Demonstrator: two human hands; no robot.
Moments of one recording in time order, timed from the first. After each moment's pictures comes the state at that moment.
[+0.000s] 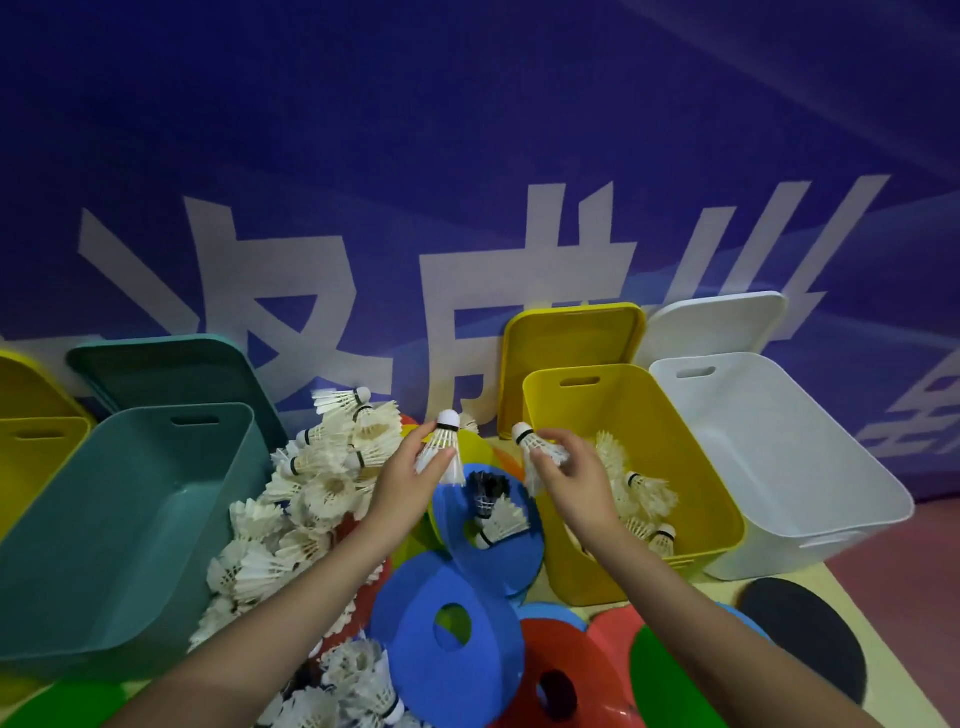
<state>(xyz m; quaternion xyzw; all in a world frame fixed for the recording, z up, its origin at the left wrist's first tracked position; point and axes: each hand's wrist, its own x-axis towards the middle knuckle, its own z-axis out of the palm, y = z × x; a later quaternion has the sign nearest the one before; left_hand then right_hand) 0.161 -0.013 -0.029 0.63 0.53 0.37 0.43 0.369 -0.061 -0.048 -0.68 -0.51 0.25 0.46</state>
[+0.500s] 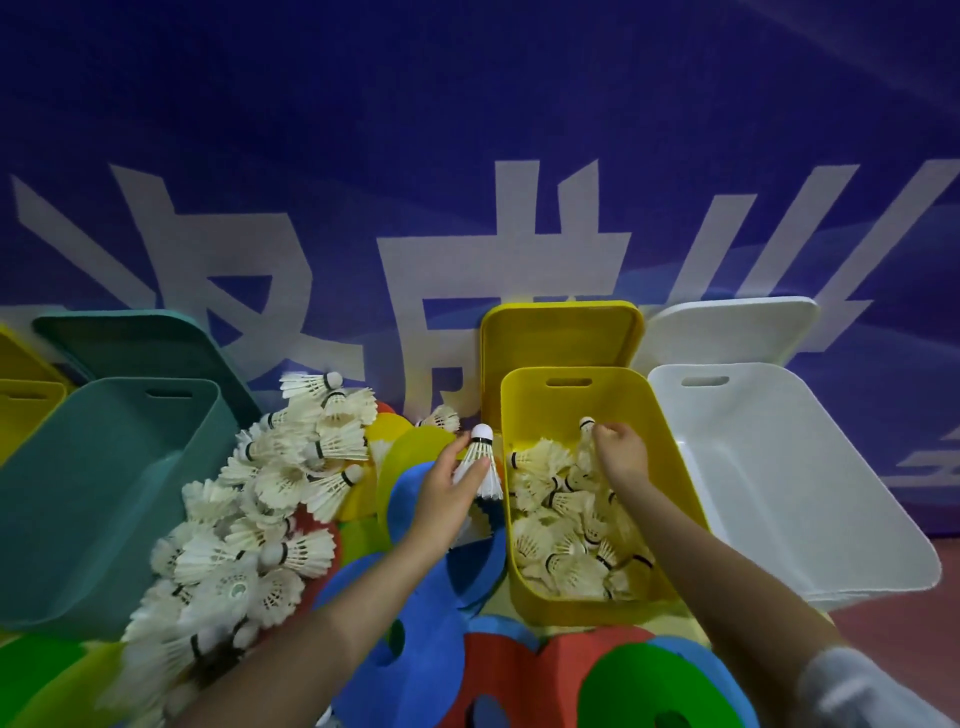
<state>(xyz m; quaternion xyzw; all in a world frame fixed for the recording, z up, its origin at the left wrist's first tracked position) 0.276 -0.020 -0.056 0.53 0.56 0.38 0.51 0.513 0.031 -0.103 -0.79 -0.36 0.31 0.38</state>
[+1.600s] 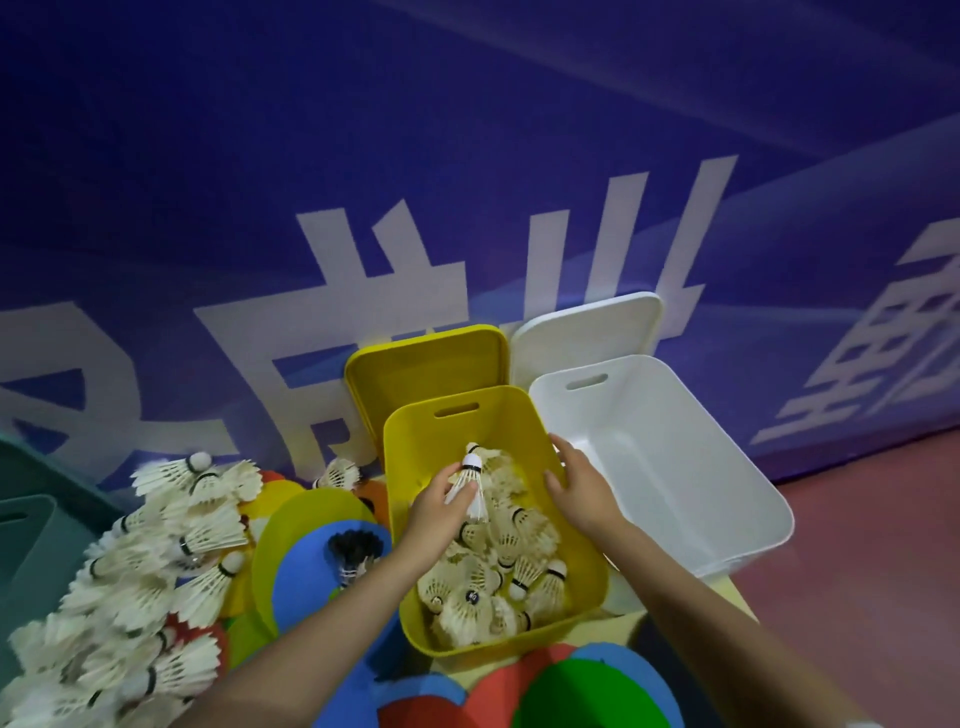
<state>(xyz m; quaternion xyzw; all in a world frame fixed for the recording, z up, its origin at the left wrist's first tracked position) 0.393 0.014 -0.079 0.63 0.54 0.22 0.51 0.597 -0.033 -0.098 -0.76 -0.54 0.22 0.29</state>
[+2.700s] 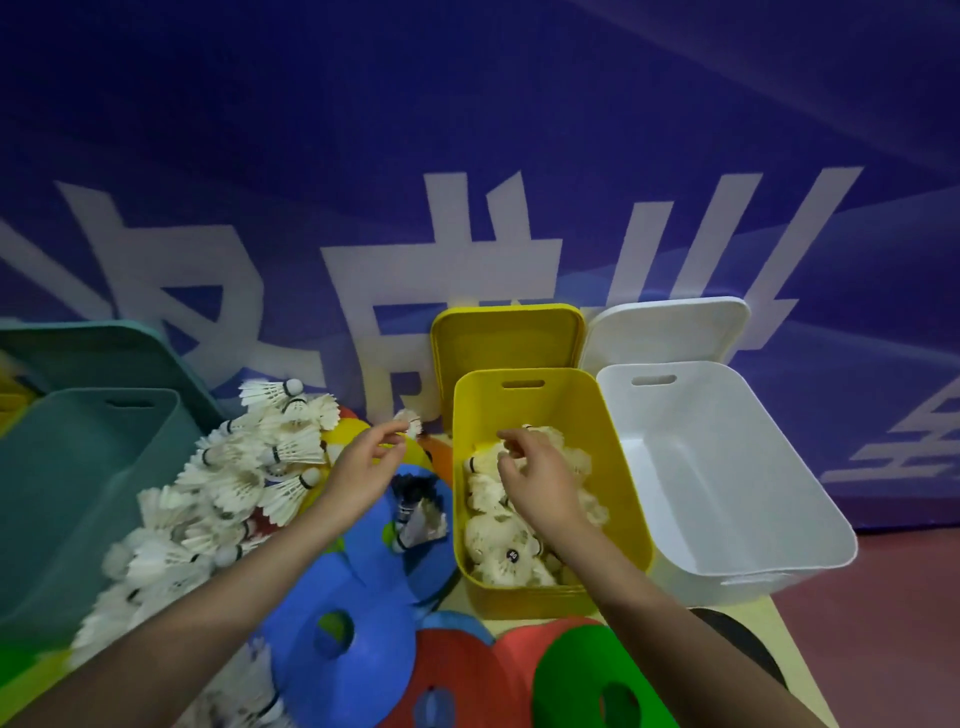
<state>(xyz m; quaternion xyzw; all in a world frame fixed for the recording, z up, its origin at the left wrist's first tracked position) 0.243 0.002 -0.038 0.66 0.56 0.32 0.38 0.467 -0.047 -0.042 -0.66 -0.62 0.22 0.37</state>
